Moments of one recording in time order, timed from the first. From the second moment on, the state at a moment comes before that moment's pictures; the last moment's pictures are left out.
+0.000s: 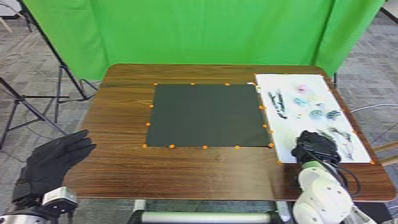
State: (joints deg) left arm 154.3 -48.8 -109.7 -131.3 33.0 16.4 23.3; right arm -108.9 -57.9 75.6 -118.8 -146.2 -11.8 51.6
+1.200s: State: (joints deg) left arm 157.3 -48.1 -111.1 -132.4 32.3 17.6 24.5; right arm -96.4 -50.3 67.7 -118.1 -138.5 -2.3 51.1
